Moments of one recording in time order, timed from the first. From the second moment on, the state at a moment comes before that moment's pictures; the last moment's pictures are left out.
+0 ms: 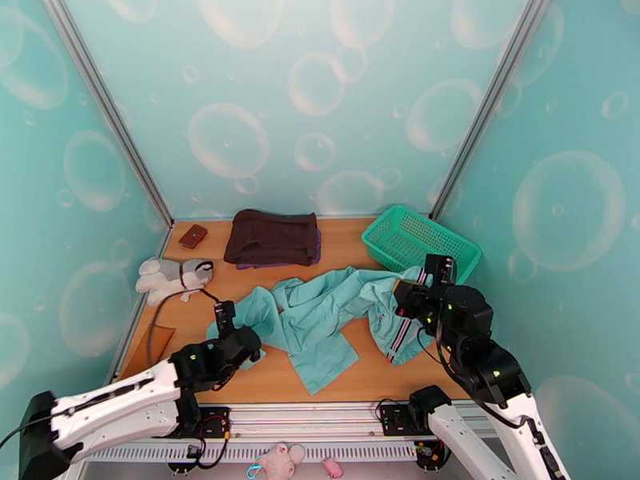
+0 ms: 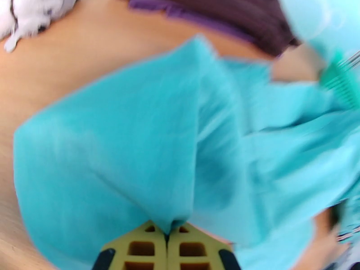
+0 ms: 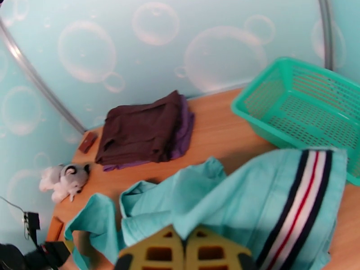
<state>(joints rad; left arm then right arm) -1.06 0.79 0.63 -0.68 -0.66 -1.05 0.29 0.57 0.90 -0.63 -0.08 0.41</state>
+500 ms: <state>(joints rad) -1.03 0.56 1.02 -0.90 -1.05 -0.92 0.29 0.68 1.27 -0.80 0.33 0.43</state>
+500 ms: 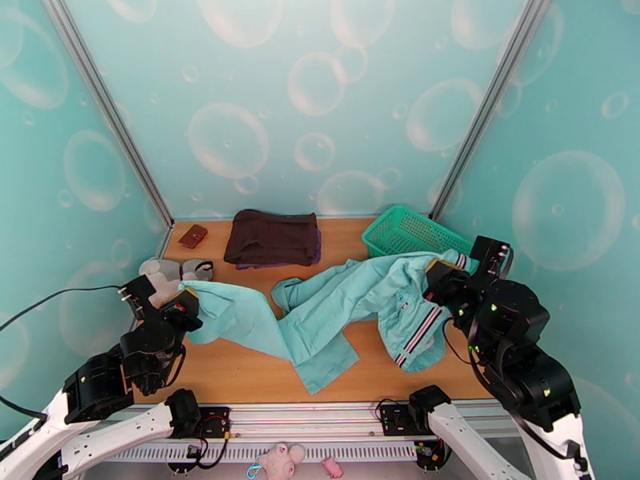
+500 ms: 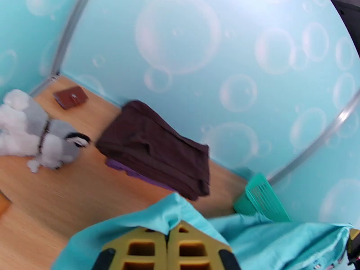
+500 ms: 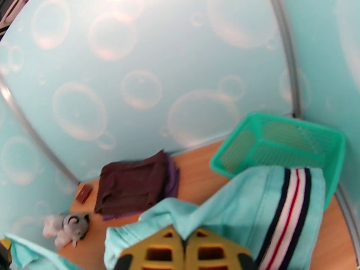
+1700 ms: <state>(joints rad) -0.19 1.40 0.74 -0.24 -0.28 -0.53 -0.06 1.24 0.95 -0.47 -0.16 0.37</state>
